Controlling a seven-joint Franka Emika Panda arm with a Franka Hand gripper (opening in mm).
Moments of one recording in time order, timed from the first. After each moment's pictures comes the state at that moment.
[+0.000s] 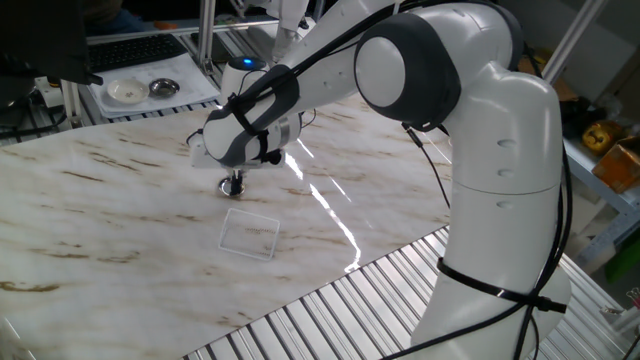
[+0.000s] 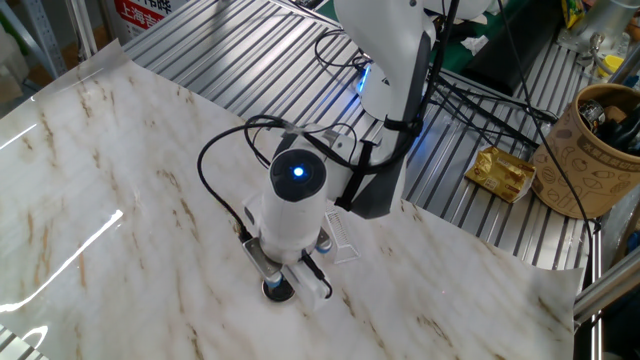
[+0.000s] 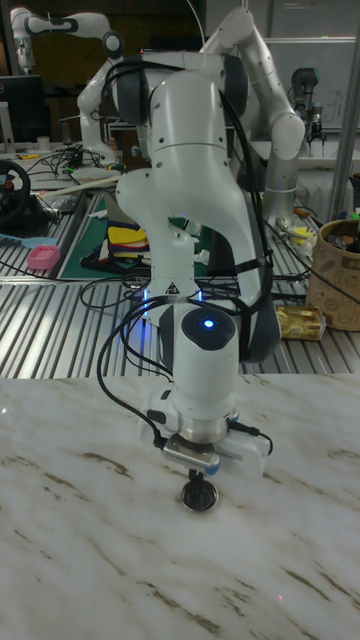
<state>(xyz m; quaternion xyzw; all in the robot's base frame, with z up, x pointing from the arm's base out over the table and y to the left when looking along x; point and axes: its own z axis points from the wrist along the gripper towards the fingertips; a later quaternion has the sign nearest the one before) 0.569 0.045 0.060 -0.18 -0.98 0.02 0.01</state>
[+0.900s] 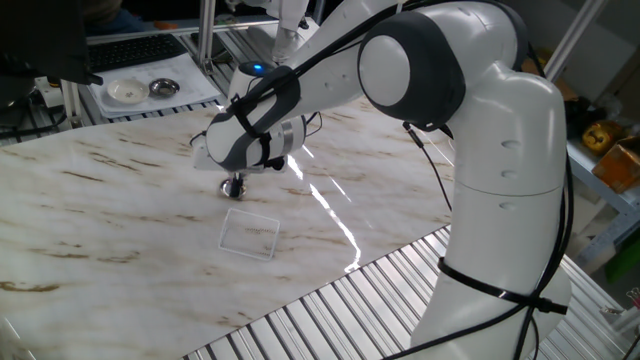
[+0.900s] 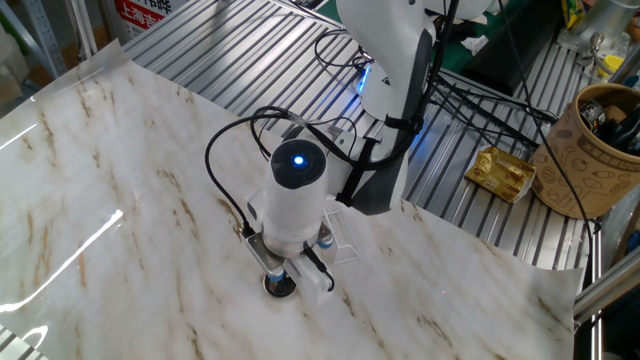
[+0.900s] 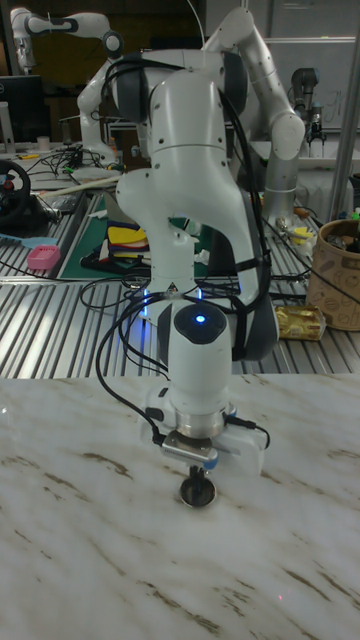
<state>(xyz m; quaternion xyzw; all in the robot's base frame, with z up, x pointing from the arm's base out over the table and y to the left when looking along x) 0.562 0.046 0.057 -0.19 -0.98 -0.01 -0.01</state>
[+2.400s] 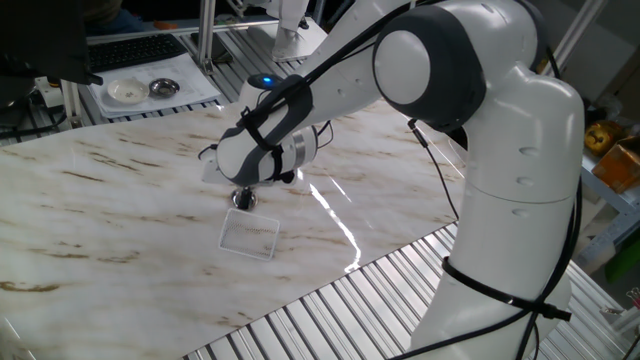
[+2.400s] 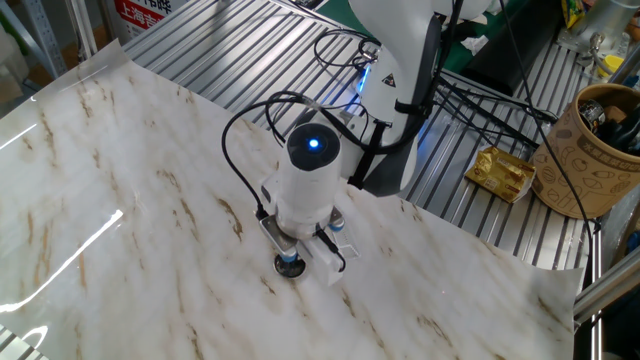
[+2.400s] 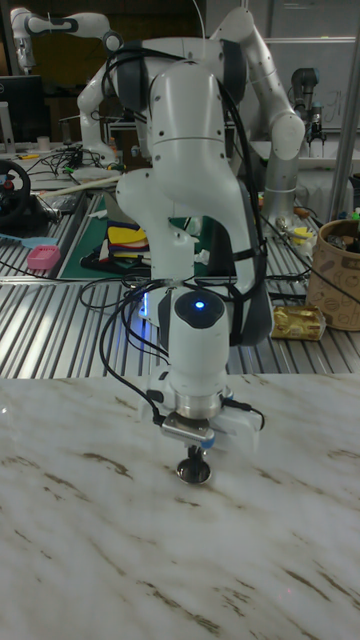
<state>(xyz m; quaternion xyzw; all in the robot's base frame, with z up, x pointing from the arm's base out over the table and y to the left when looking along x) 0.521 0.045 0.056 -0.19 -0.98 0.00 0.00</state>
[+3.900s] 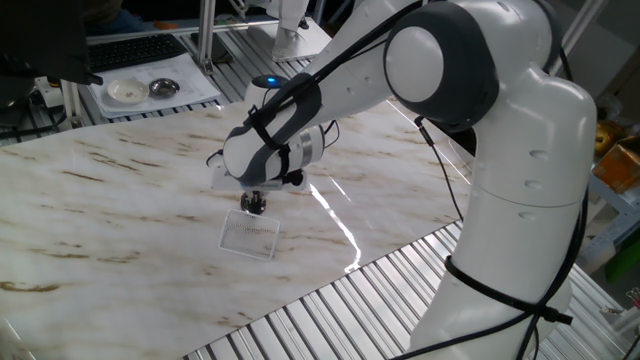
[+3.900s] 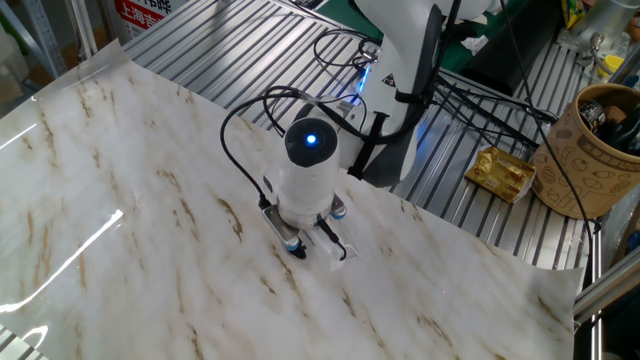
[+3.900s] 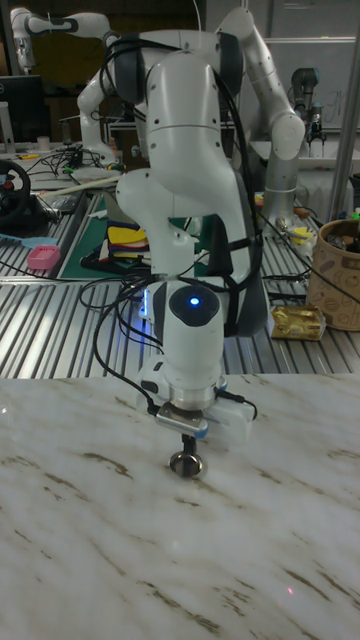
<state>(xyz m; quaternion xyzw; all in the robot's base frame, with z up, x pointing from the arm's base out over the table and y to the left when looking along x) 0.496 0.035 0.063 -0.19 -0.98 0.01 0.04</state>
